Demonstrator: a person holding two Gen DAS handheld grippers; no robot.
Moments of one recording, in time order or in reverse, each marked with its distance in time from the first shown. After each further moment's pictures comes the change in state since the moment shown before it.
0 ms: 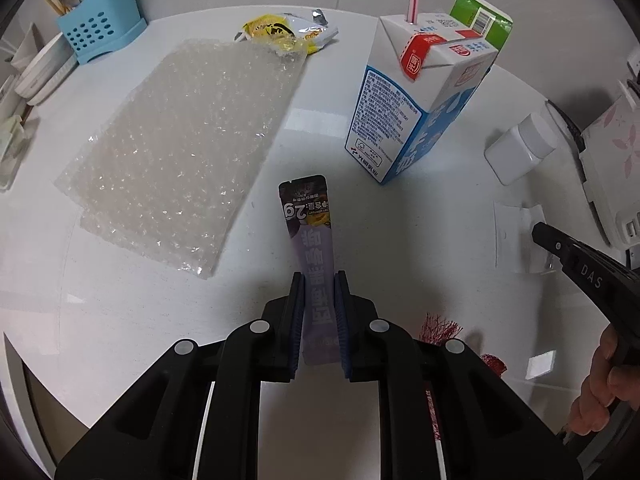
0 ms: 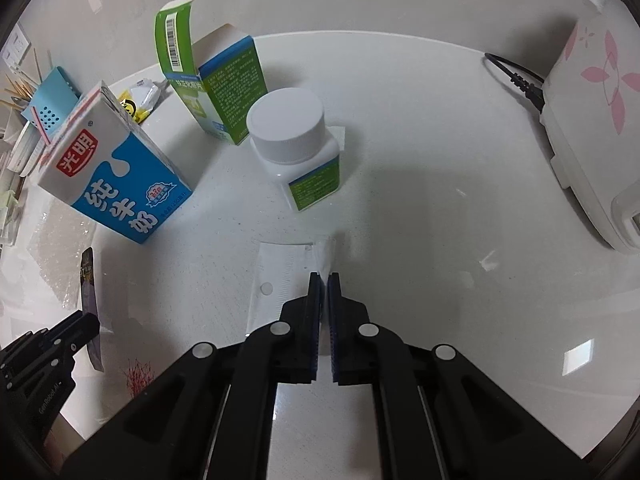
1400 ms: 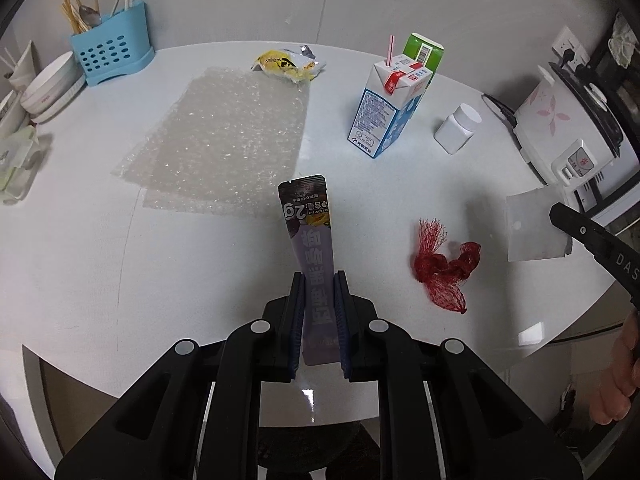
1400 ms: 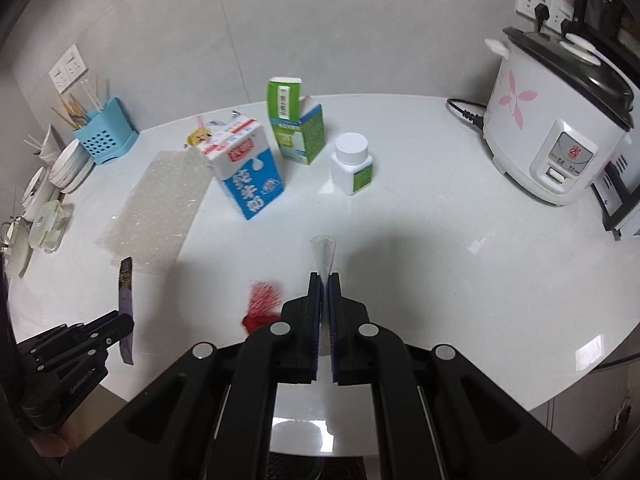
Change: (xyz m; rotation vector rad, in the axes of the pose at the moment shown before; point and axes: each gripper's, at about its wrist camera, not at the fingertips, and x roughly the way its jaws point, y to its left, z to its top) left arm -0.090 0.071 -0.062 0.132 -0.098 -0.139; right arm -0.144 0.066 -0.092 0.059 -0.204 -0.010
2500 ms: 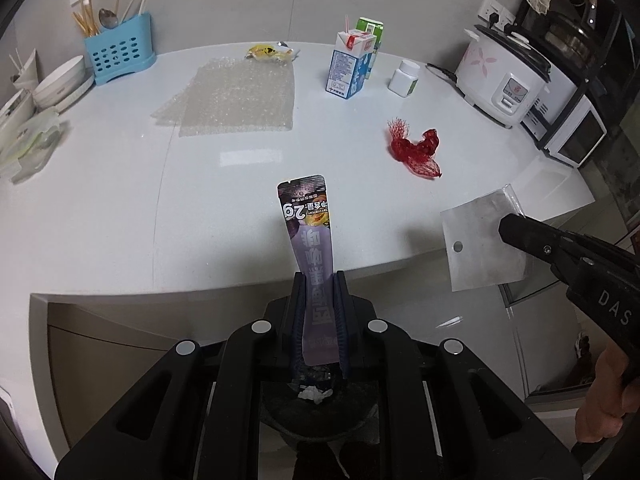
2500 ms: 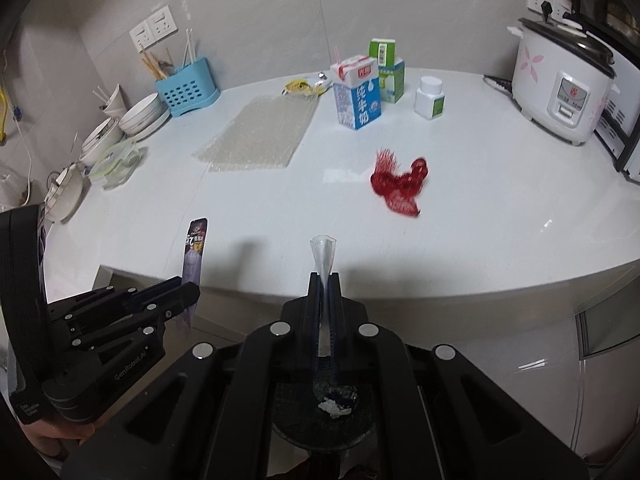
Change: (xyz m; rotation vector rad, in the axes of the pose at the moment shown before) left arm -0.059 0.044 -0.142 0.151 -0.075 -0.081; right arm -0.073 0.097 -0.166 -0.035 -0.021 0.112
